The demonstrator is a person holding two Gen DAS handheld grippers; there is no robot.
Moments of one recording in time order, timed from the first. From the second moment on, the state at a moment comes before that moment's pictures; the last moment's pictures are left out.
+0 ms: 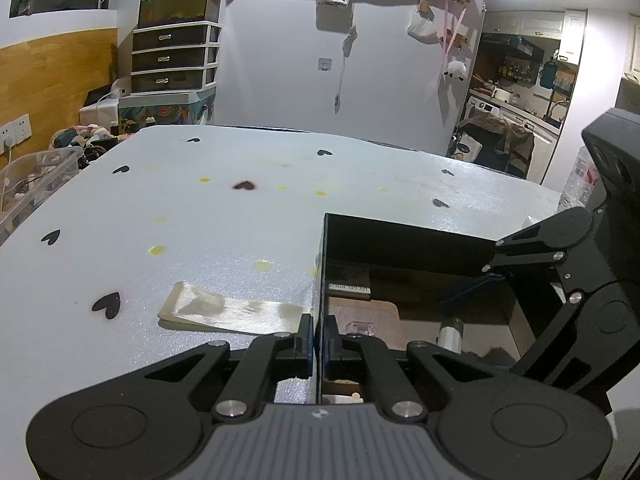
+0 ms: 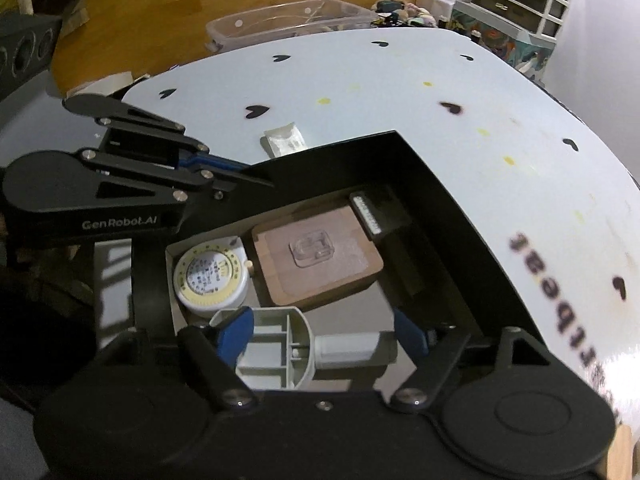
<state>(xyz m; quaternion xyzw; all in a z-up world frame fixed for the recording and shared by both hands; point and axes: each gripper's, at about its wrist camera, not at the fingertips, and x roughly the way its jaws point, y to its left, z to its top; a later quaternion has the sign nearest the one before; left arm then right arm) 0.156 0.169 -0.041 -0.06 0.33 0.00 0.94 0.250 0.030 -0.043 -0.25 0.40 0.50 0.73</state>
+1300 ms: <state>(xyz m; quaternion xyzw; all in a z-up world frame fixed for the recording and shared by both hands) 0.157 0.170 -0.041 -0.06 0.33 0.01 0.94 0.239 -0.015 -0.023 -0.10 0.42 0.48 0.76</state>
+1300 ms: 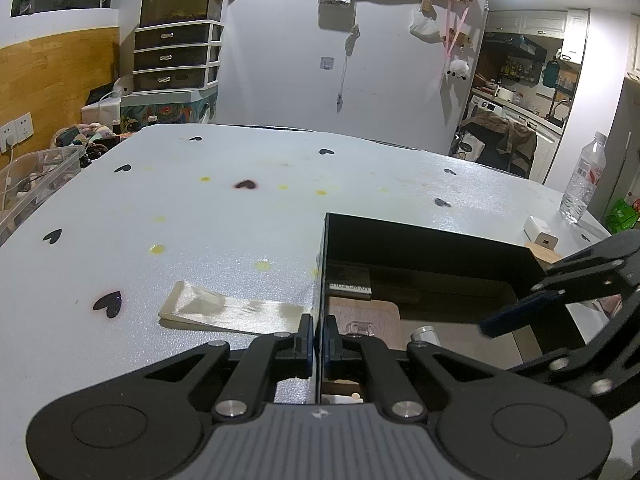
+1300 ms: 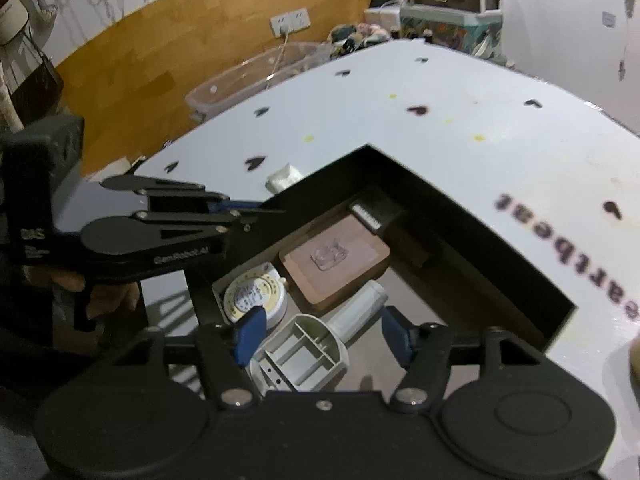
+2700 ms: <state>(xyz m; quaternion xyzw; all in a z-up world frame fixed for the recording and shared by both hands) 0.154 0.167 -0.039 -0.06 0.33 0.02 0.94 0.260 -0.166 -0.073 0.10 0.36 0.18 0.91</state>
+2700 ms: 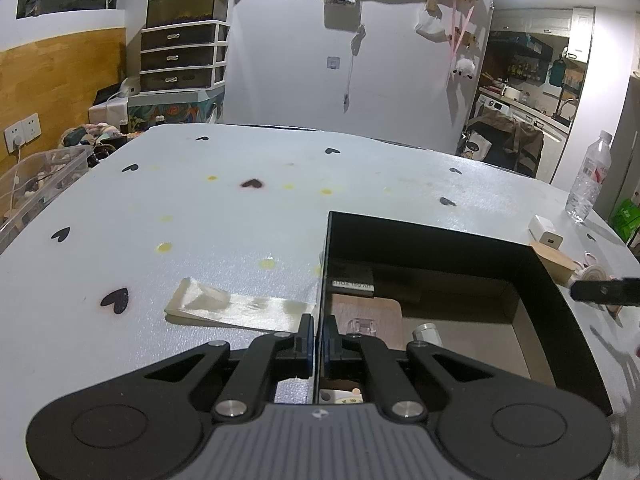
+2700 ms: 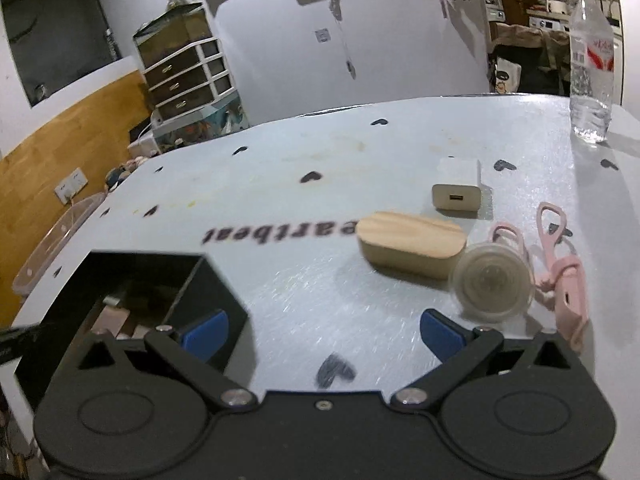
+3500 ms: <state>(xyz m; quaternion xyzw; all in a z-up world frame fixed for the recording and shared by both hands) 0.159 0.166 -0.042 -0.06 0.34 0.02 0.94 0.345 -0.160 -0.086 0.10 0.37 0.04 0.92</state>
